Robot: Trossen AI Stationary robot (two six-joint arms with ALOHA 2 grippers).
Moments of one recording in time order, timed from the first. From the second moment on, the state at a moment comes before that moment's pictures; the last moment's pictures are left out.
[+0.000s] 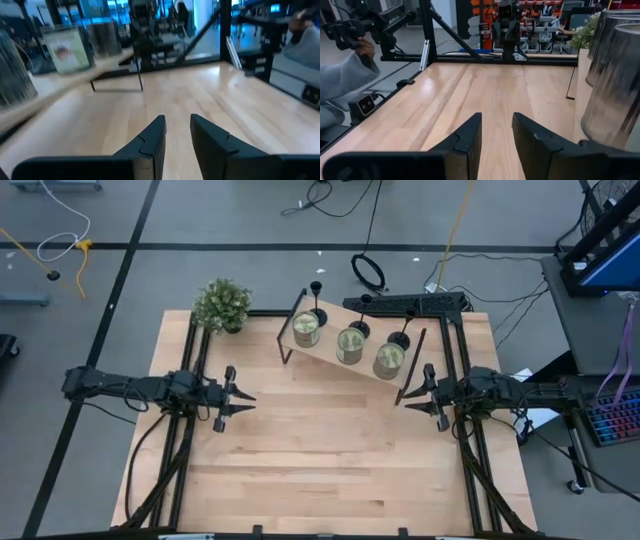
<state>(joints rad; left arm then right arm) -0.07 0.26 0.01 0.19 0.06 0.13 0.00 0.10 0.16 -0.16 -0.16 0.02</state>
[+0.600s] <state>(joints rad) -0.07 0.26 0.01 0.18 0.07 0.08 0.00 0.03 0.07 -0.15 -0.16 0.01</state>
